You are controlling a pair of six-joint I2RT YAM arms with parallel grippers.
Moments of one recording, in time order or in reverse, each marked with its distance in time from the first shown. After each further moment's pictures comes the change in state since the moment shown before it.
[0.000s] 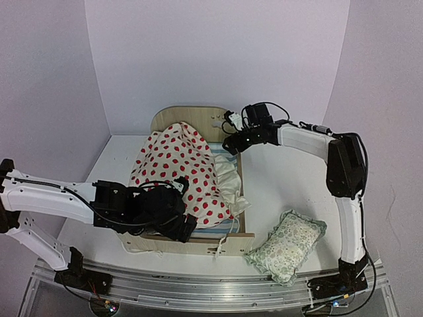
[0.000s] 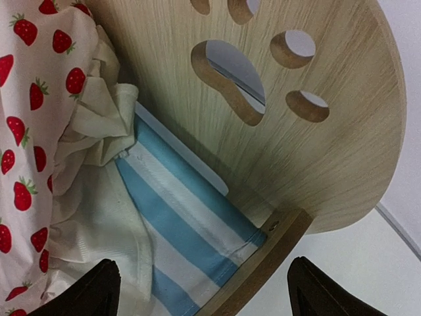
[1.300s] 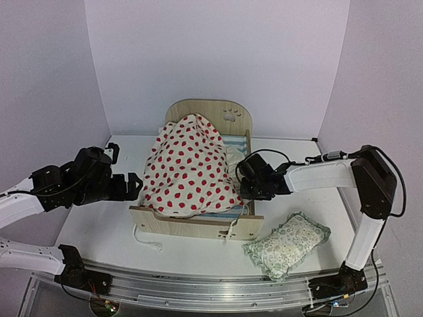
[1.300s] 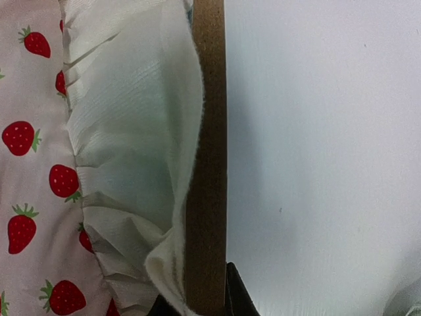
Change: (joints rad) left arm 0.459 -0.484 -0.165 -0.092 0.054 0.084; right arm 0.276 -0.373 -0.755 0.033 0.490 0.989
